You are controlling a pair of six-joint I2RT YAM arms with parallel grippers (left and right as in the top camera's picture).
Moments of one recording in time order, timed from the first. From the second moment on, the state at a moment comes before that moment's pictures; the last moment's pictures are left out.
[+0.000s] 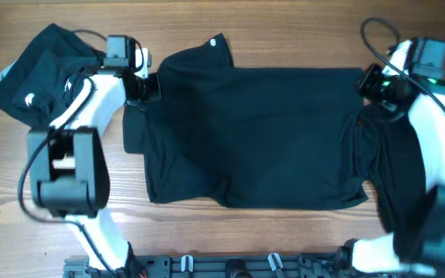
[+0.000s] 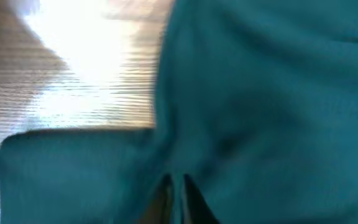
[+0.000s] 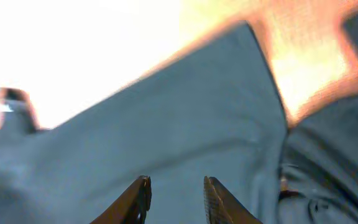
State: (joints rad) left arm -0.05 1.99 1.34 -0.55 0.18 -0.18; right arm -0.25 1.61 1.25 -0.64 -0.33 0.31
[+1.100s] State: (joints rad) left arm 0.01 1.69 1.49 -1.09 0.09 -0.29; right arm -0.31 1.88 1.16 -0.89 -0.20 0.38
